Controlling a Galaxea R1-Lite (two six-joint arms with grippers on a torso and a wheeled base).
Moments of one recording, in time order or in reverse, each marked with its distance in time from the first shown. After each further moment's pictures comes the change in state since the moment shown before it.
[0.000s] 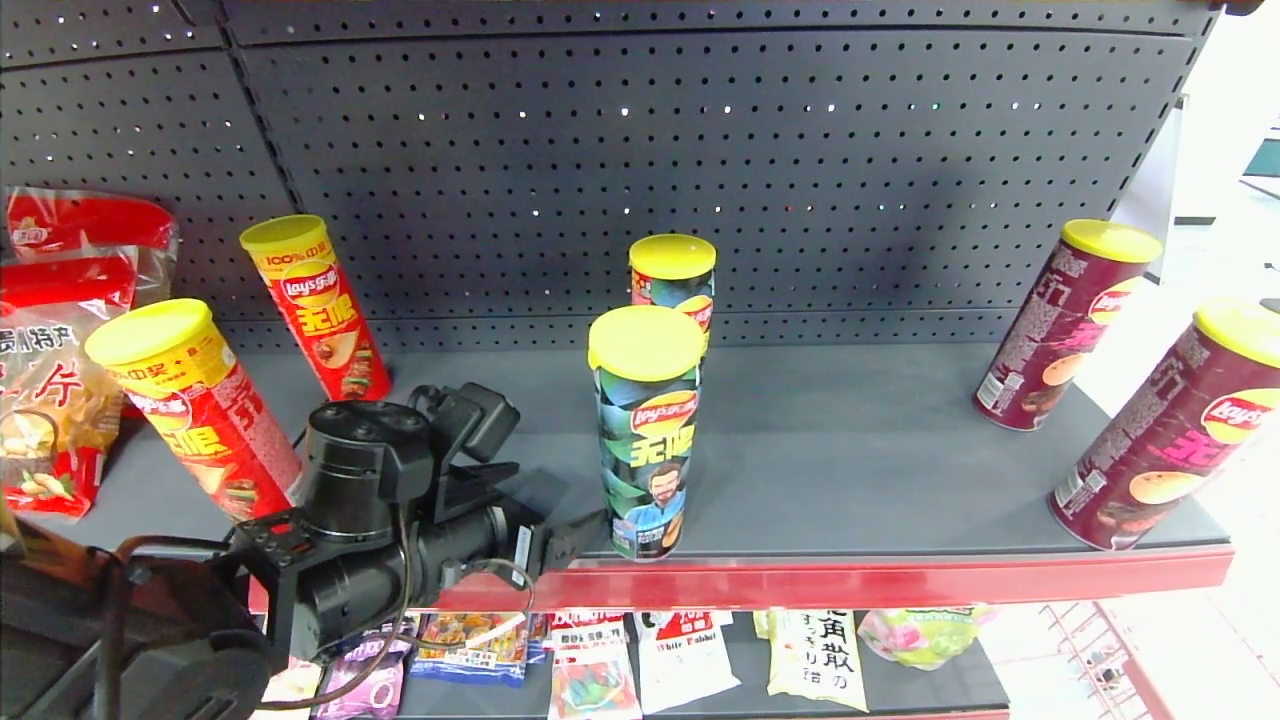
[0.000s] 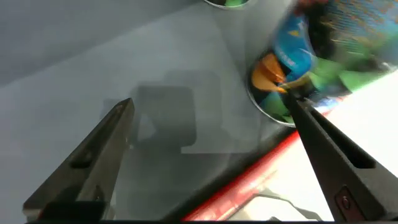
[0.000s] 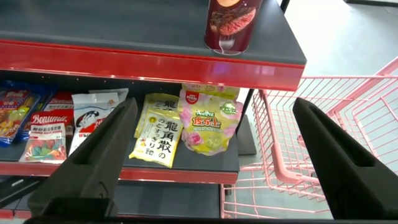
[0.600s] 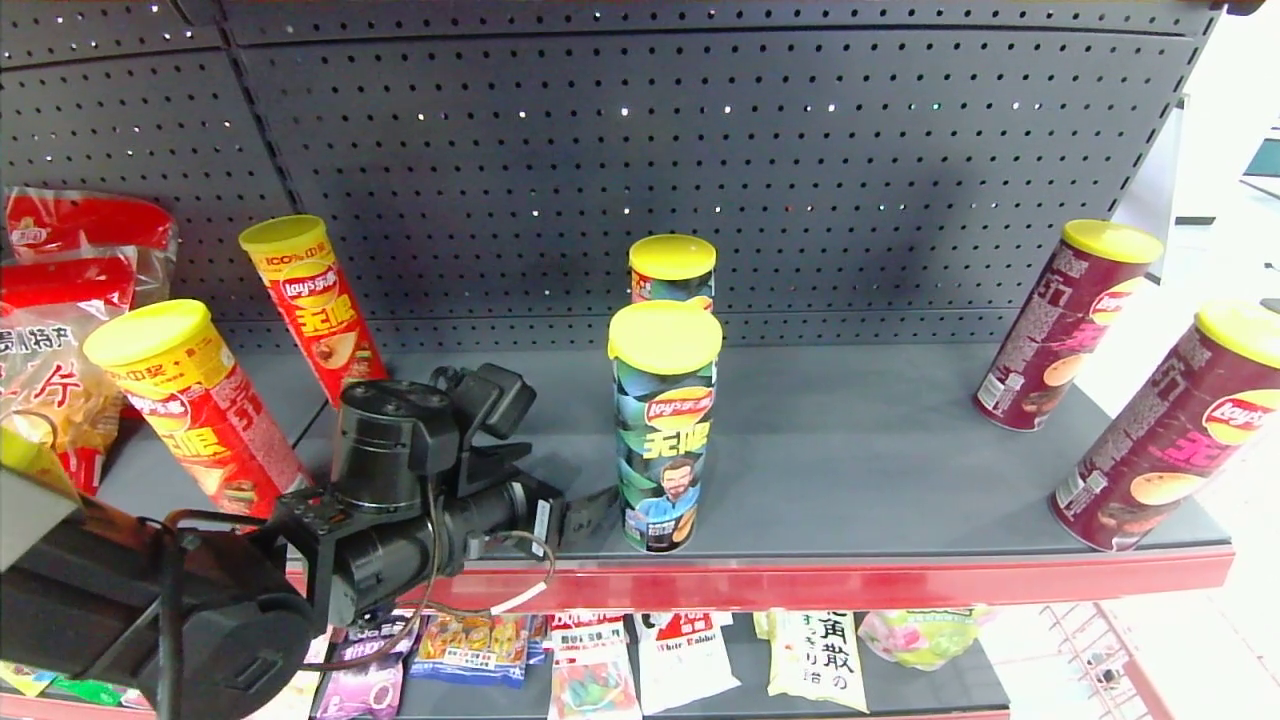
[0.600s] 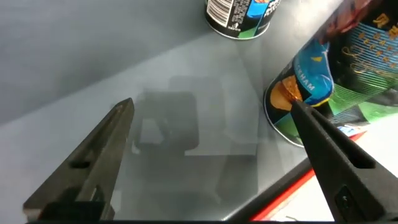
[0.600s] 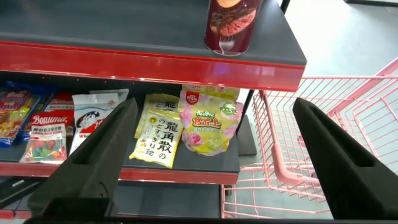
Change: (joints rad) left arm 0.001 0.050 -0.079 0.000 0.007 -0.002; right arm 0.000 0.000 -0.001 0.001 0.000 0.001
